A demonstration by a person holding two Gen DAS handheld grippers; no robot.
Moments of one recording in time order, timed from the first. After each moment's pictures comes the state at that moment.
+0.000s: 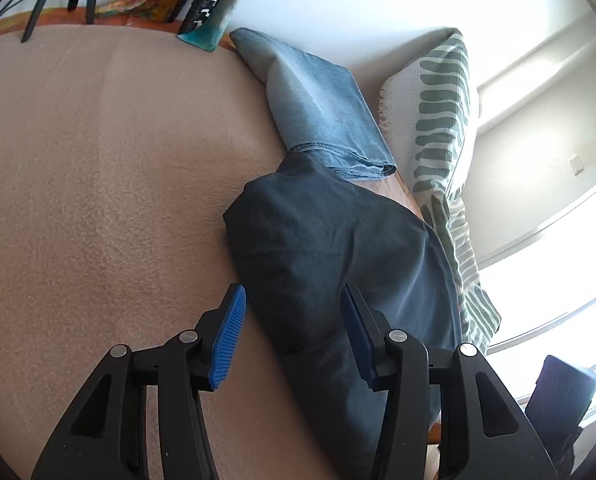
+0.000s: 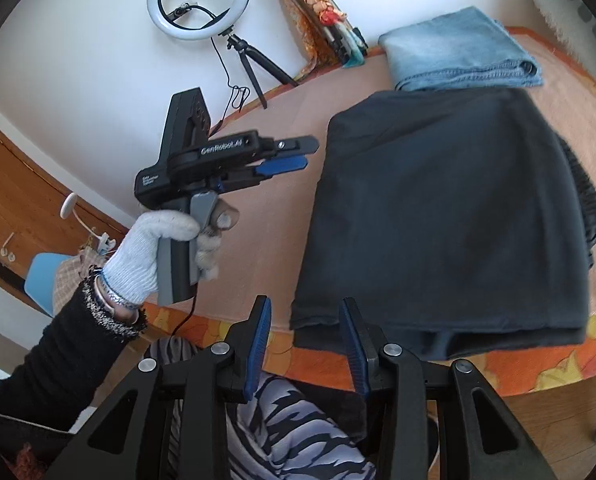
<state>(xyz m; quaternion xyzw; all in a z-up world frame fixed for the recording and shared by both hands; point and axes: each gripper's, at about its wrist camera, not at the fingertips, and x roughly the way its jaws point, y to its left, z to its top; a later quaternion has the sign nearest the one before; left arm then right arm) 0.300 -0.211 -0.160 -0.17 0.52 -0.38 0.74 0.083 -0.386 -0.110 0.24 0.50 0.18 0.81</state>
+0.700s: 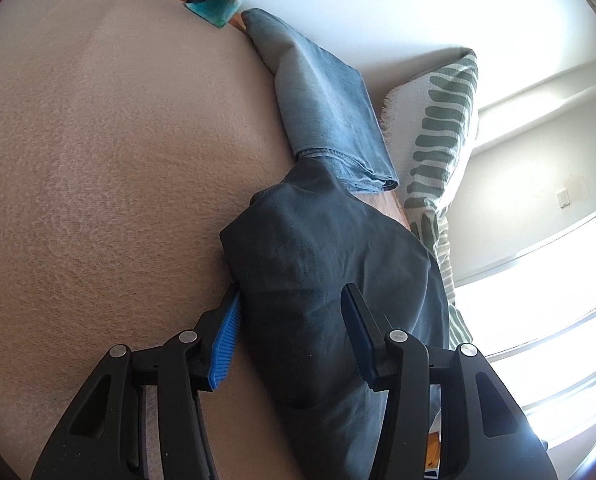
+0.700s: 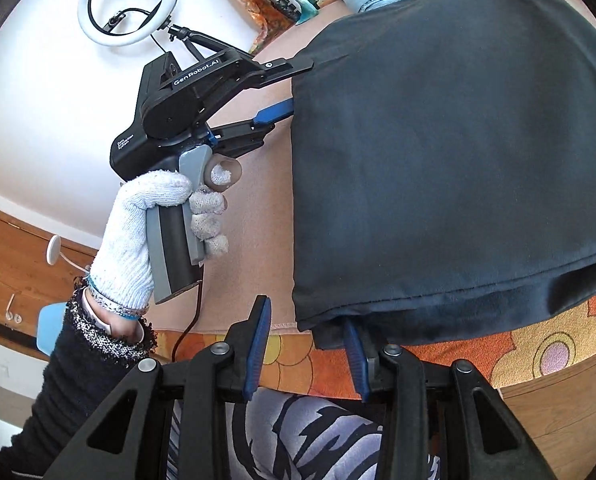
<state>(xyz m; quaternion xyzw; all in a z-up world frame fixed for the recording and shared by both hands) 0.320 -0.223 -0.181 -0.23 0.53 -0.40 0.71 0.099 -0.348 -0.167 0.31 0.52 0.12 0.78</state>
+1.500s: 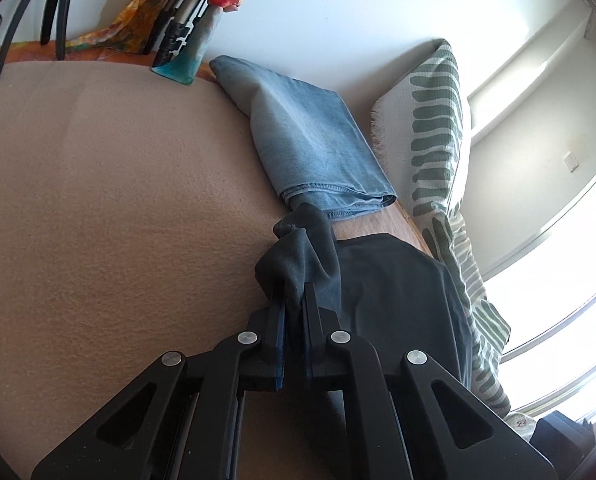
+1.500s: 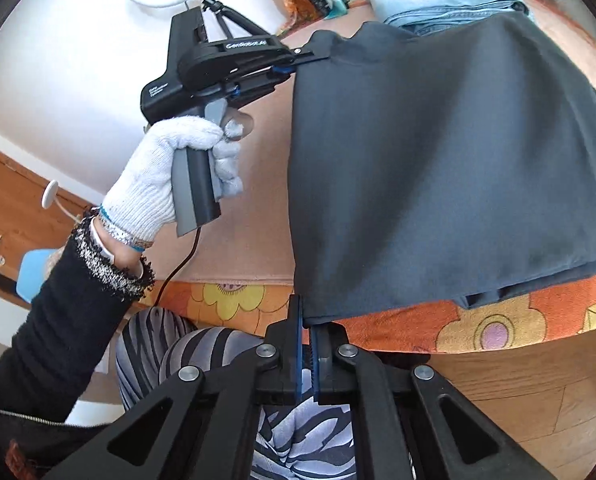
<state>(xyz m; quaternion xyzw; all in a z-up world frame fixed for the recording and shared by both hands) 0.319 -0.235 -0.157 -0.15 0.46 -0.39 0.78 0.060 -0.357 -0.145 0.23 0.55 0.18 0.78</state>
